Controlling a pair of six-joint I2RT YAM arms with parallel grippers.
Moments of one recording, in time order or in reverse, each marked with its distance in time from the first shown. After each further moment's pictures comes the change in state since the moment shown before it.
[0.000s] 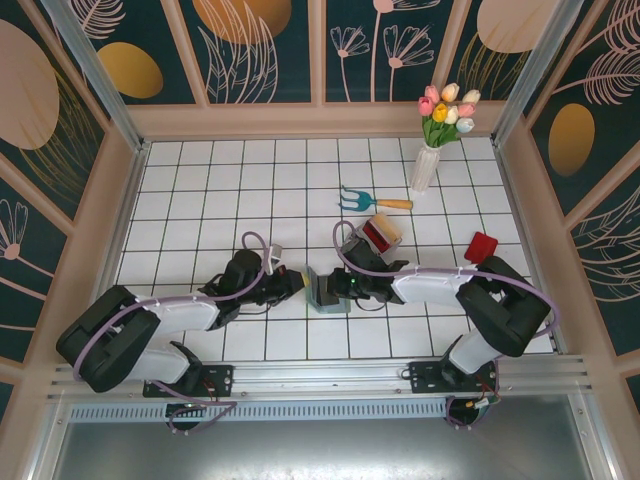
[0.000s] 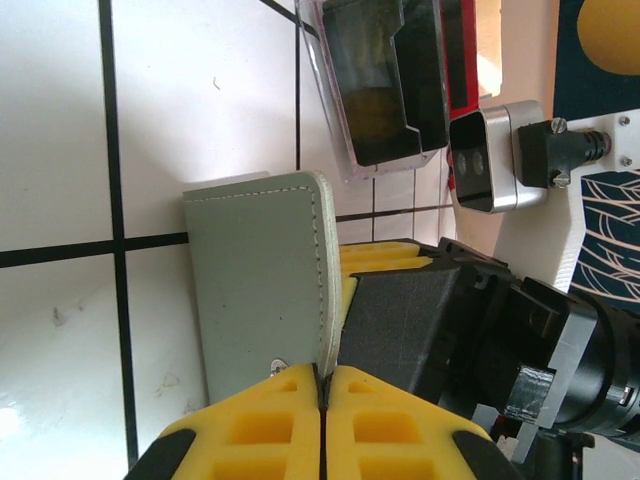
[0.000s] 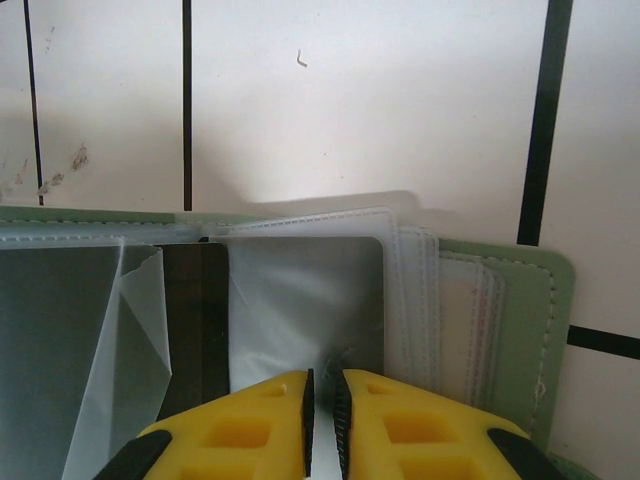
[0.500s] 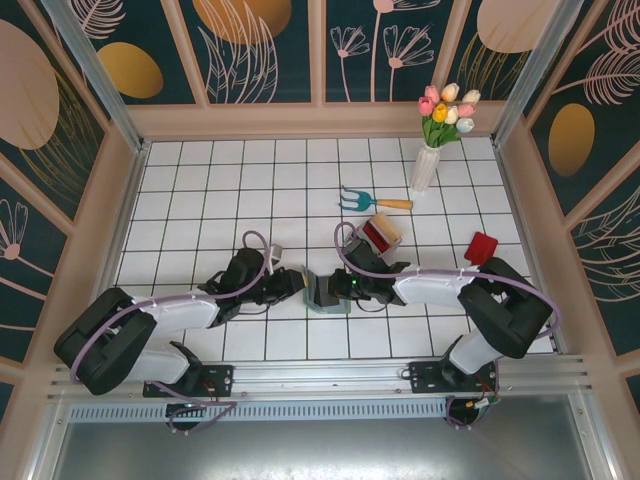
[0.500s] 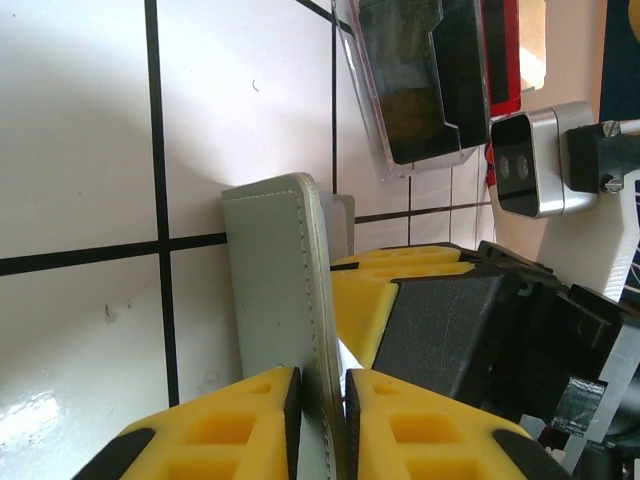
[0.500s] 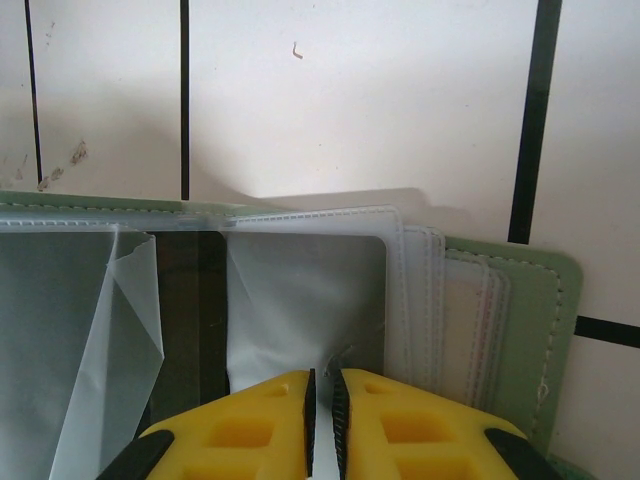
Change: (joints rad) left arm 0.000 -0.024 0.030 -0.134 -0.035 0.071; right arm 0.000 -0.013 -0.017 0.008 0.001 0.000
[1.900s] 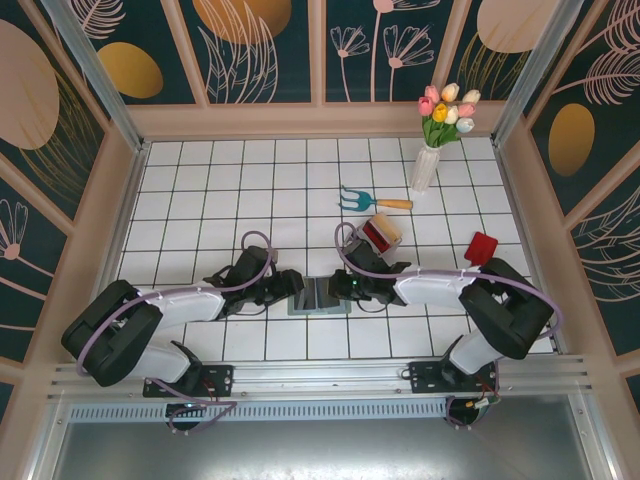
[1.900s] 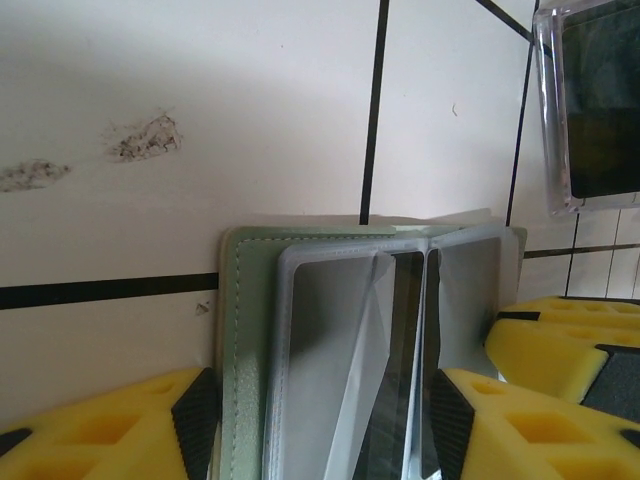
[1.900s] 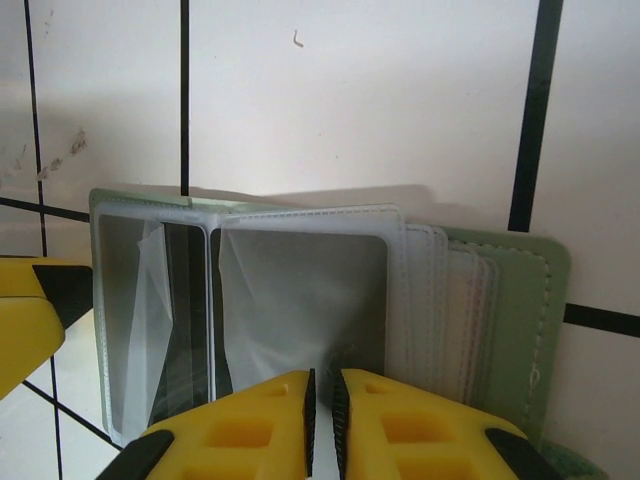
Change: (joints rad) left arm -0.001 0.060 0.081 -0.262 -0.155 0.077; right arm 0.000 -0.003 -0.003 -0.005 -0.010 -0.008
